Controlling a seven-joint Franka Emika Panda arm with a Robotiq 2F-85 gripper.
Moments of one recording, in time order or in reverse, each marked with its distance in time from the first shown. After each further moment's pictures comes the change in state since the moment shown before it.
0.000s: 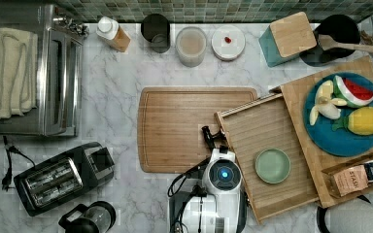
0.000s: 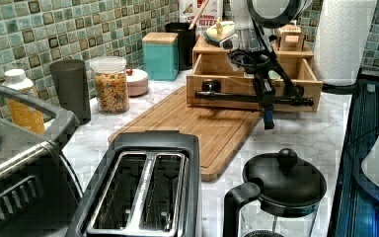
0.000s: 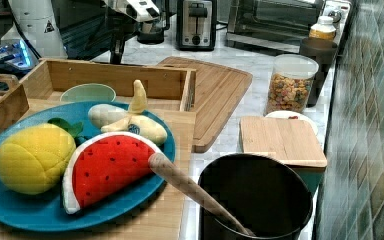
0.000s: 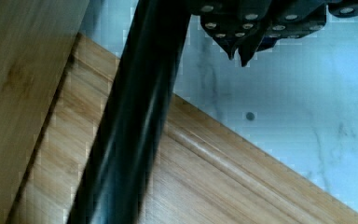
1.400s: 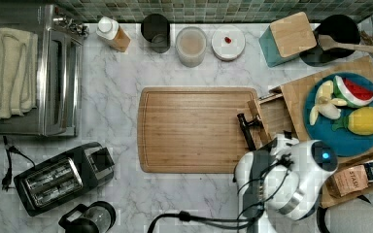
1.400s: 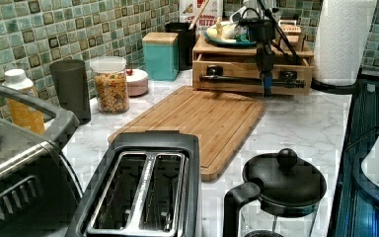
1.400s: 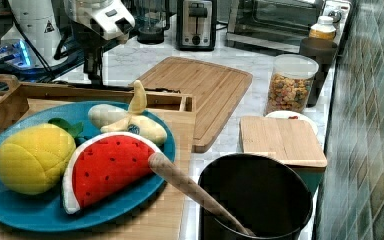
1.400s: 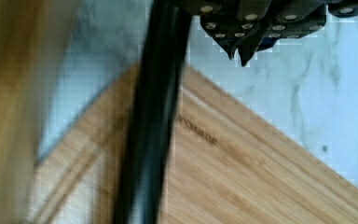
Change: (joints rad) arm -0.055 0.190 -0.326 0.377 0.222 -0.320 -0.494
